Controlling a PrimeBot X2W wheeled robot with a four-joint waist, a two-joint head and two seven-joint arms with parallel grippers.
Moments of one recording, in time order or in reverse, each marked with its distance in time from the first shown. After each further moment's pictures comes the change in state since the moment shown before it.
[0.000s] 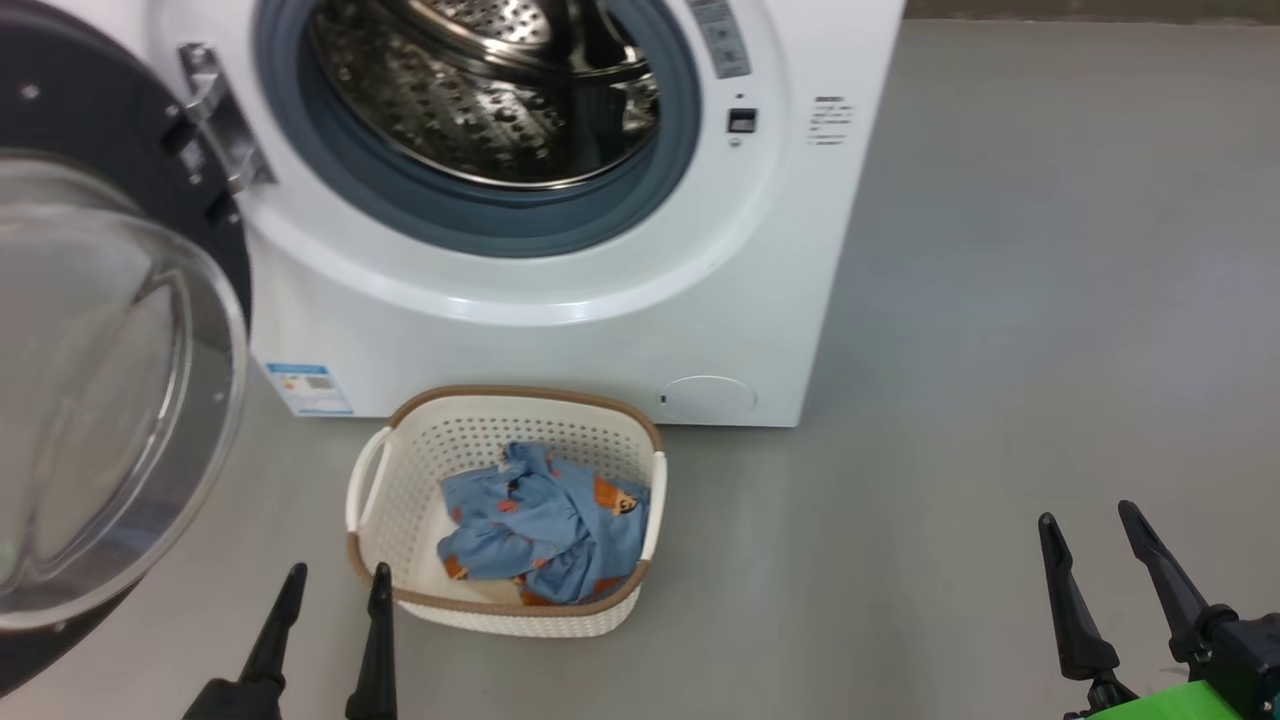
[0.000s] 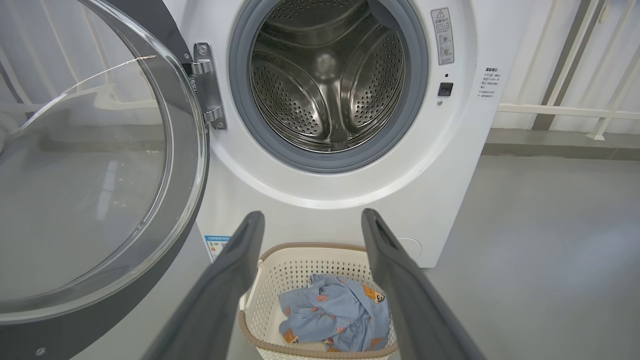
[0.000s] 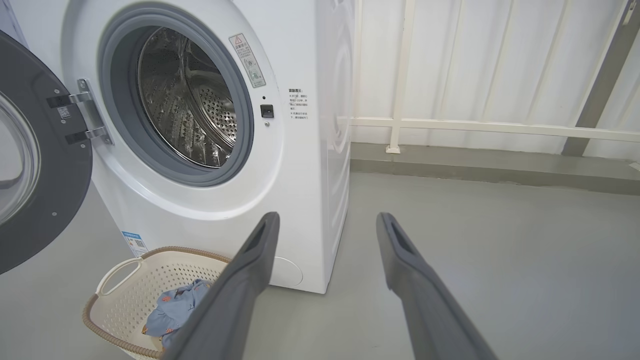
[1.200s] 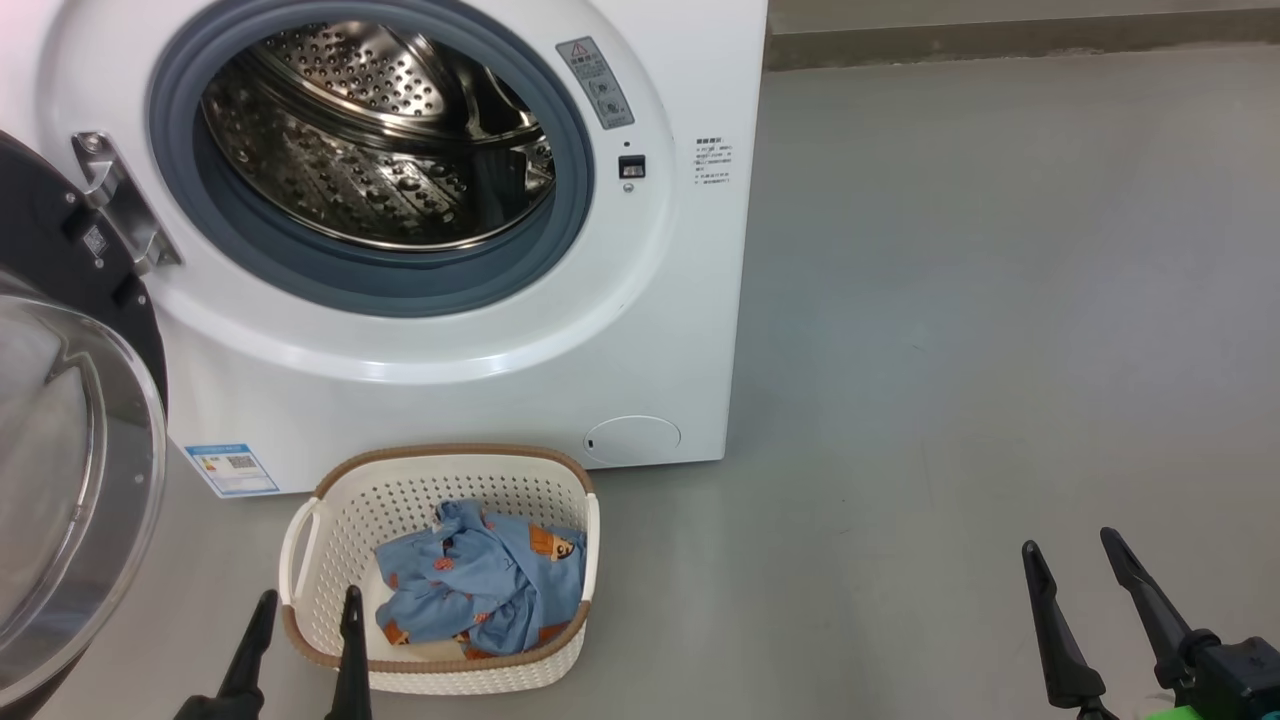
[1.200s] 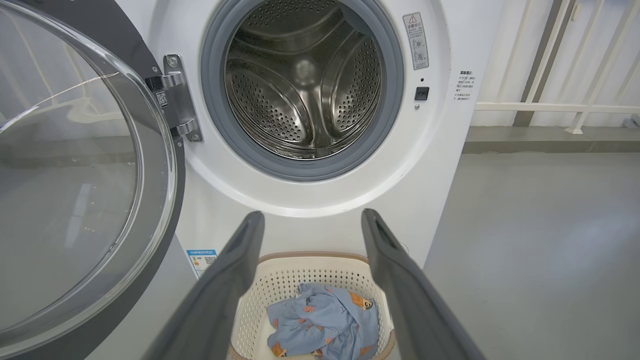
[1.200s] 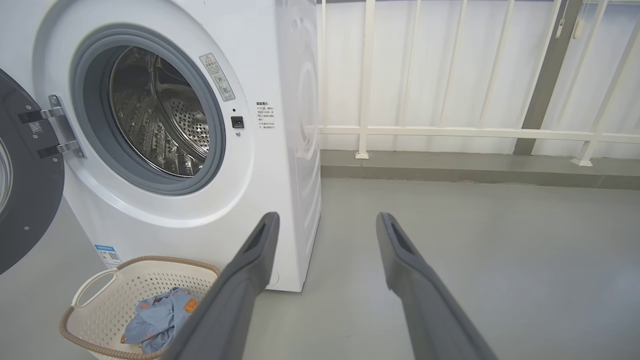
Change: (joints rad) left arm 0.028 0.027 0.012 0.010 -0.017 0.052 0.019; right arm 0.040 0.008 0.023 -0.008 0.000 0.000 0.000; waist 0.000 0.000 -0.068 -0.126
